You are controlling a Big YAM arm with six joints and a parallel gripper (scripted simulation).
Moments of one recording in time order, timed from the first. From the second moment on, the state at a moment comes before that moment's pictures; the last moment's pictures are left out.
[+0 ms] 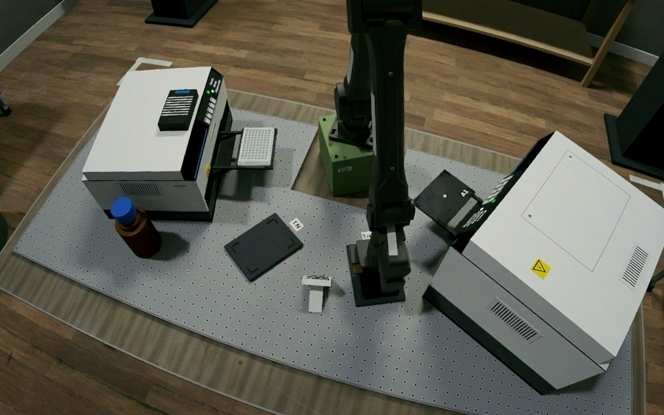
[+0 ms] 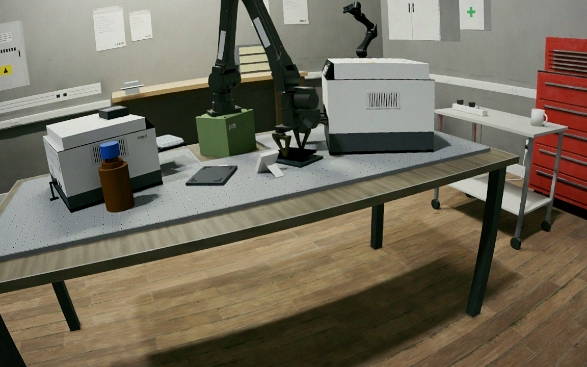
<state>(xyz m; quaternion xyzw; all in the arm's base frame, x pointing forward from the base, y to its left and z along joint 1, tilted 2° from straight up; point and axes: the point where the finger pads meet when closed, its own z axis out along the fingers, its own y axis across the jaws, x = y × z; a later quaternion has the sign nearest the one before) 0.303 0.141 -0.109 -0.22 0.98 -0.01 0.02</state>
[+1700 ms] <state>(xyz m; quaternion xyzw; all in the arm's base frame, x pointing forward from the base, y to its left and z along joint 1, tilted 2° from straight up) 0.300 0.139 -0.118 -0.22 0.98 -0.01 0.02</state>
